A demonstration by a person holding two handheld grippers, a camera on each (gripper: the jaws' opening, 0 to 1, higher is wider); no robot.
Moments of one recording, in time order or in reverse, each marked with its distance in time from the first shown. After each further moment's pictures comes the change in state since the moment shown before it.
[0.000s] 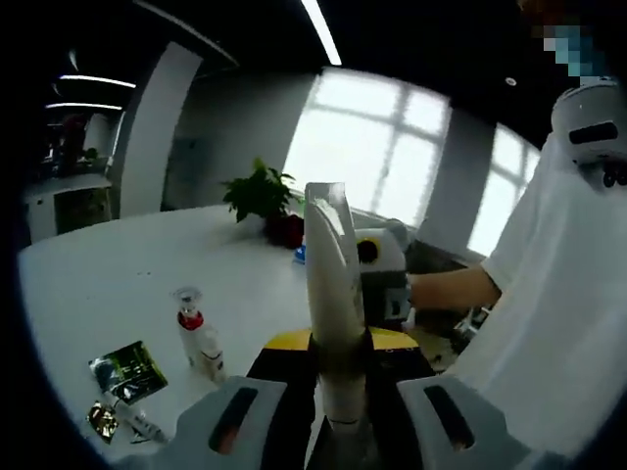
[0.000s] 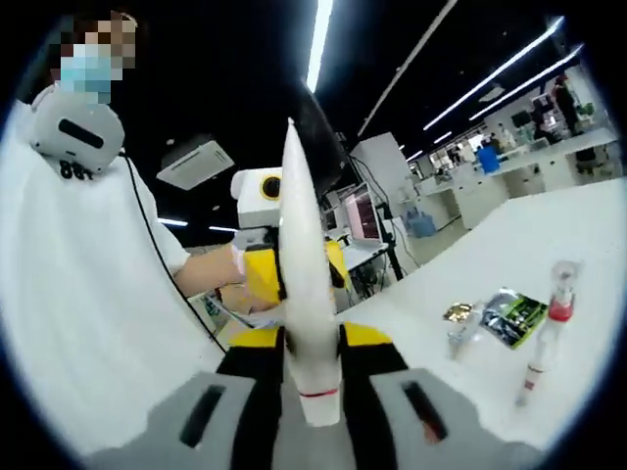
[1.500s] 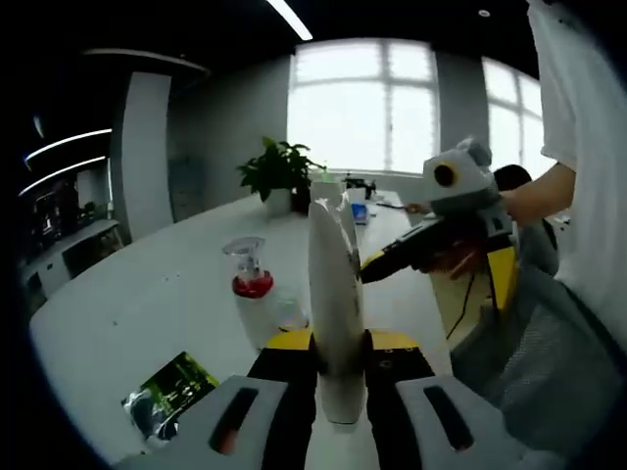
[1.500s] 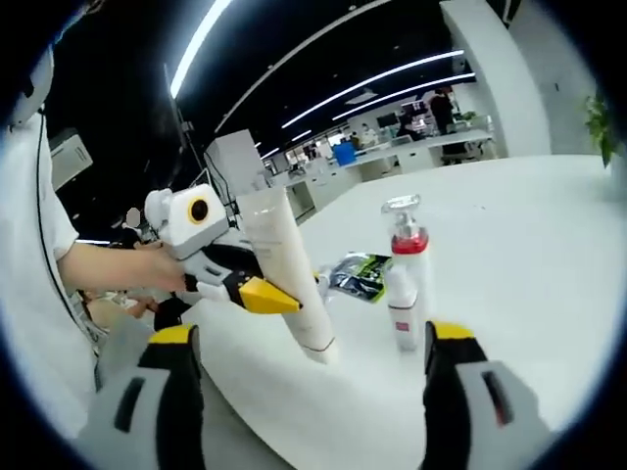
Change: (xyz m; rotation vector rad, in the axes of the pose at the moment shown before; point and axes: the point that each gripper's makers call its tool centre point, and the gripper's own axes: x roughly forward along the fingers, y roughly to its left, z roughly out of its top) left arm 0.055 0.124 -0.088 0.246 0.092 0.041; right arm -0.040 -0.122 -0.065 0.113 0.018 -0.667
